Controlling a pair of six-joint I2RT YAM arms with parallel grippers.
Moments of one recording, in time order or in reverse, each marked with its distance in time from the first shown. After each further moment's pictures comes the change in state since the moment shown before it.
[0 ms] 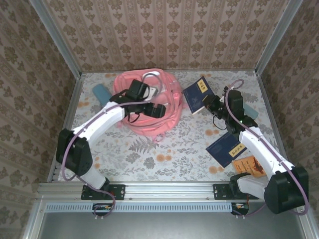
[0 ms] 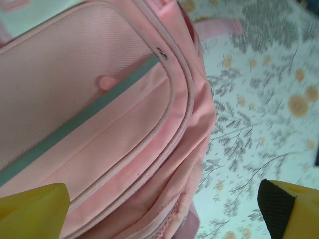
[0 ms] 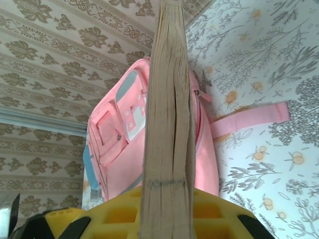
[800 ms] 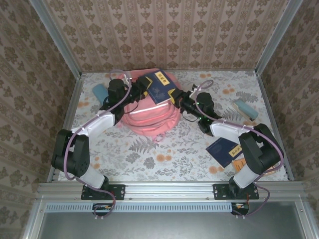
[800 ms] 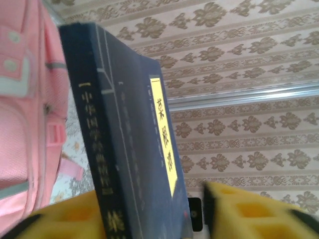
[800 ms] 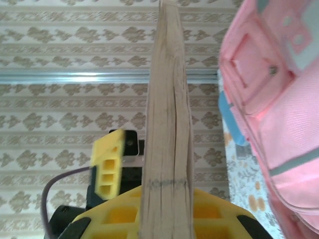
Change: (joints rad) left arm 0.223 -0.079 -0.352 1.033 0.296 -1.145; right arm 0.260 0.455 0.003 0.872 -0.146 0.602
